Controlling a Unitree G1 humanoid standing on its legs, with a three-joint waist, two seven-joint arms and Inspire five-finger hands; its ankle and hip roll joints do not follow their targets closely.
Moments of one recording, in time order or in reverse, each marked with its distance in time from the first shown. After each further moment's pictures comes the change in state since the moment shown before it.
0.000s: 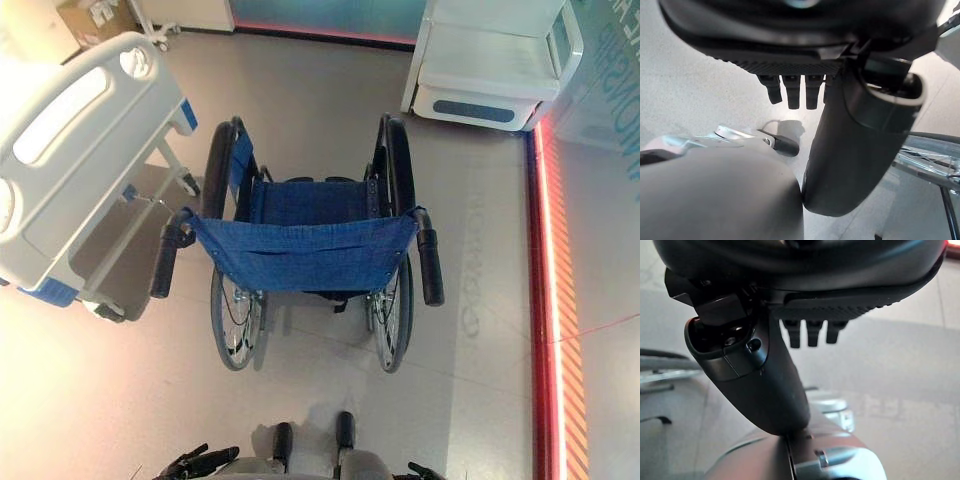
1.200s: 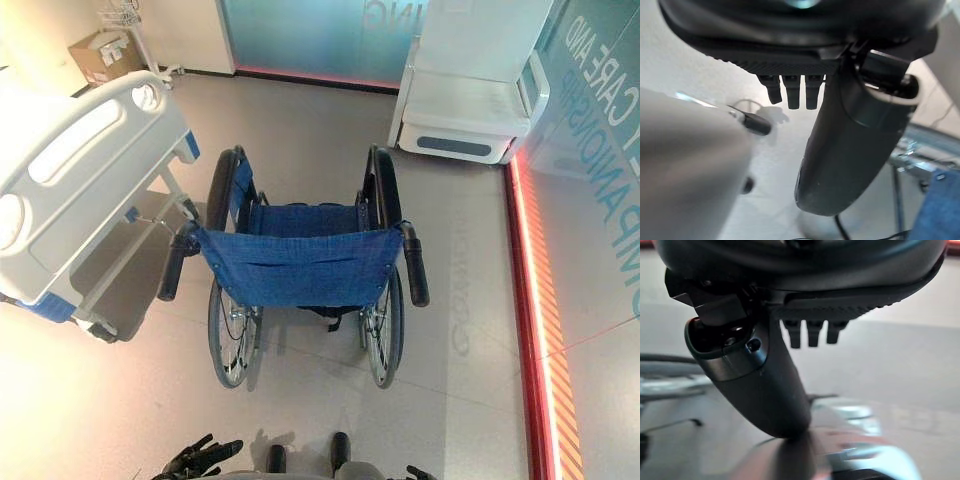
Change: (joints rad) left arm 0.082 -0.018 0.062 -0.147 -0.065 -0.028 -0.013; right arm 0.122 0.004 0.018 -0.259 0.001 0.020 -0.147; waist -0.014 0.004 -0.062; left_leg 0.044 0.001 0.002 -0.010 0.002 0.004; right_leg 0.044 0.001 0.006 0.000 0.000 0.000
